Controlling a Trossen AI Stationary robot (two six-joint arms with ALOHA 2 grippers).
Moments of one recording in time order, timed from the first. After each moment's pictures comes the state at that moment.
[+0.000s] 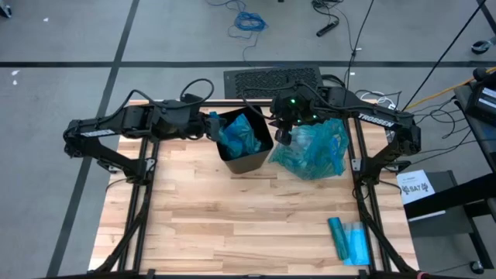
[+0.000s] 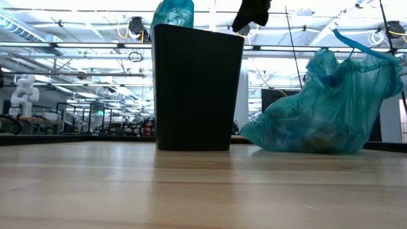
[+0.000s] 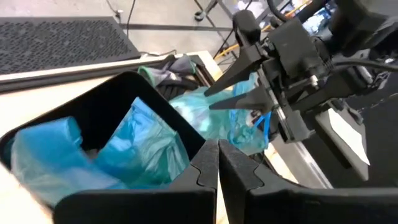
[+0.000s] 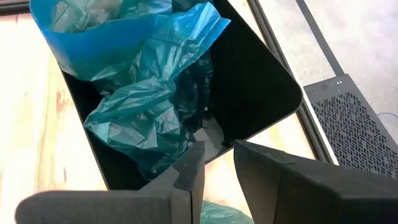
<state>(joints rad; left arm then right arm) 0.00 1.28 1.60 -0.79 -0.39 -0.93 -0.27 1.54 1.70 -0.97 0.02 -0.05</state>
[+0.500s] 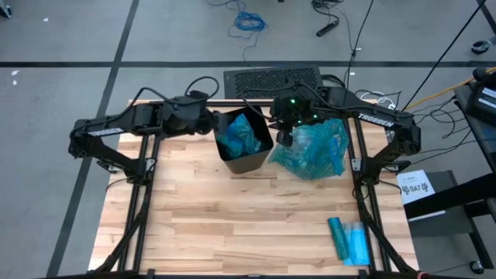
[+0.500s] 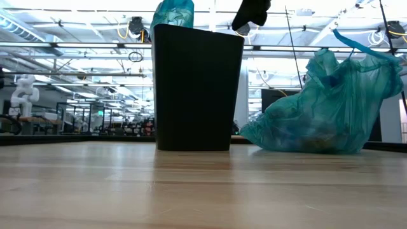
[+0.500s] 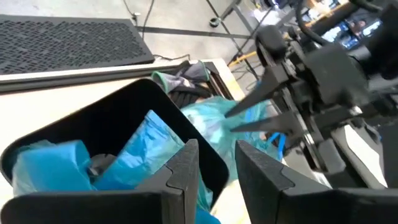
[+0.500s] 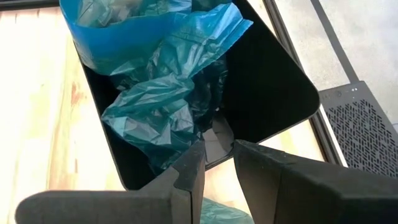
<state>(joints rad) 0.05 1.32 1.60 -0.78 -0.40 -0.96 -0.27 1.54 1.70 -0.97 -0.04 -0.08</state>
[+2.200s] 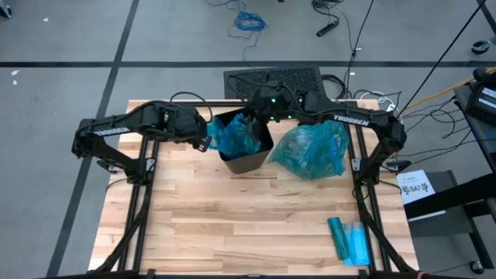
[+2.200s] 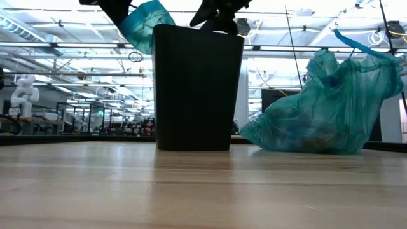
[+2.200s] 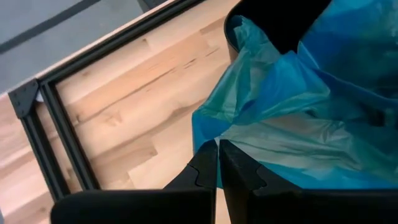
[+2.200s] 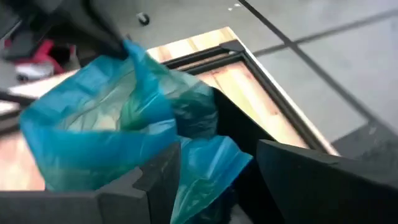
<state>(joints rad) 0.07 1.36 1.60 -1.50 -0.43 -0.92 -0.27 1.71 1.70 -0.53 0.00 0.14</state>
